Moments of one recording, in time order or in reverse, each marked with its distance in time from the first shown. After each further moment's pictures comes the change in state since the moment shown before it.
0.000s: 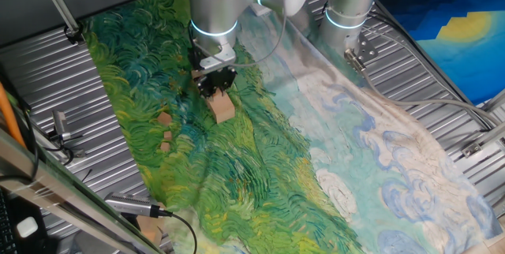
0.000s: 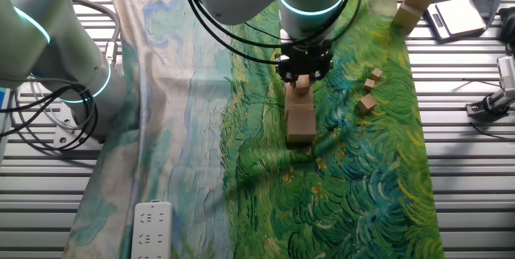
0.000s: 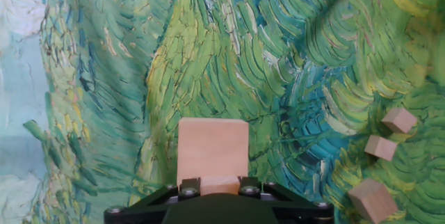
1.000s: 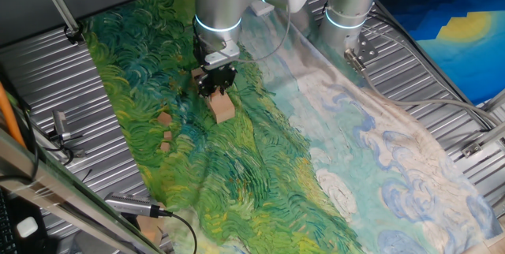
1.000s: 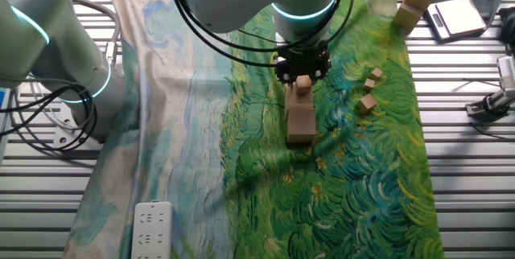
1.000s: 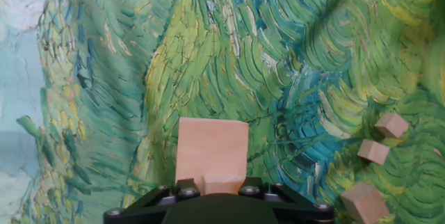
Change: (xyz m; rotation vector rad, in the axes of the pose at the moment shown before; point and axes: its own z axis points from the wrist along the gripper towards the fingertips) arm 0.002 -0.001 0.000 0.052 -0.014 -0.034
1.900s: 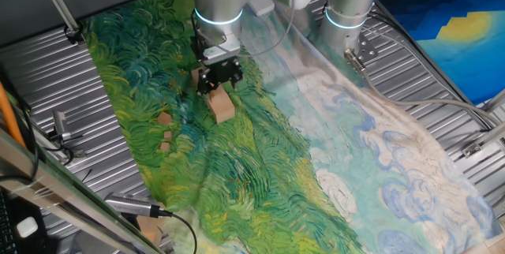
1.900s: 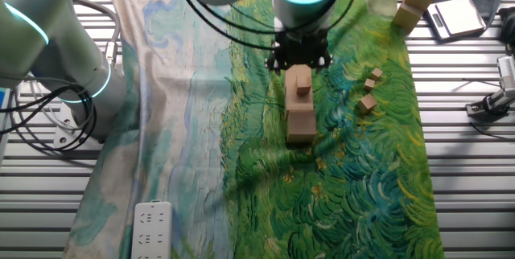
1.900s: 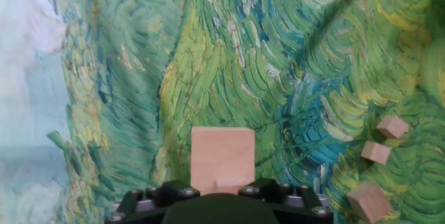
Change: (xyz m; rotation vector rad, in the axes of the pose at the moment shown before) arm -0.025 0.001 -0.031 -0.049 -0.013 0.062
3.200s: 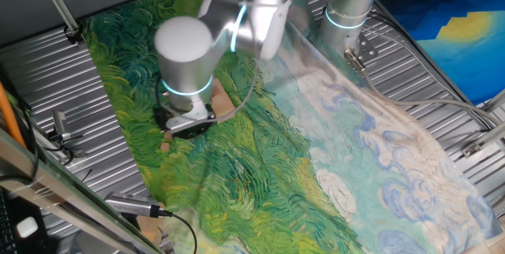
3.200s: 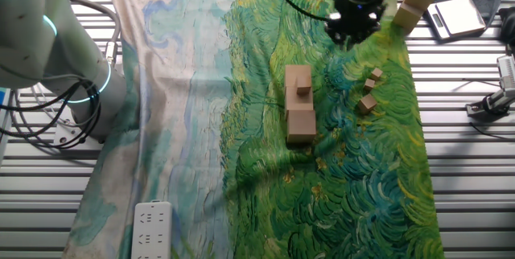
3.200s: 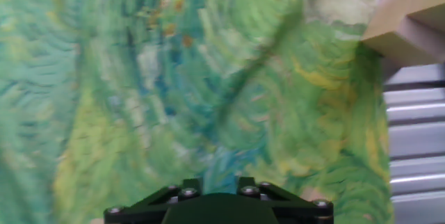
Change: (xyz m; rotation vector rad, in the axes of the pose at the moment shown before) arm -0.068 -0.121 0.049 -0.003 0.066 0.030
